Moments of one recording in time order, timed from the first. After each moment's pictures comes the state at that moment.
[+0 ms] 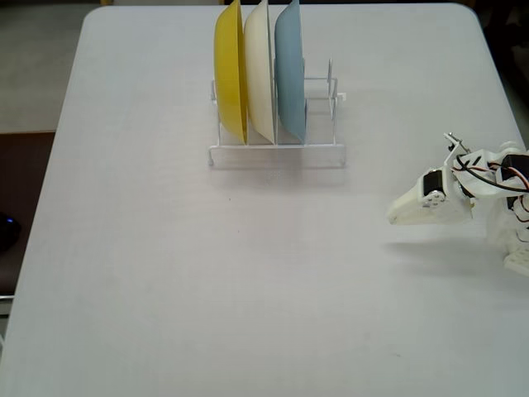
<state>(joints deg) 2.3 188.8 179.8 38.5 0.6</state>
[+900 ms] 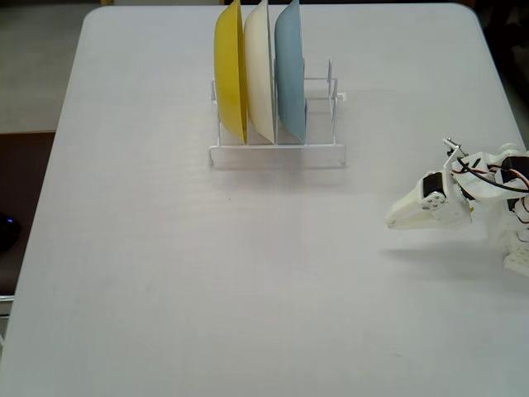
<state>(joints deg) -0.7 188.8 179.8 36.8 5.7</state>
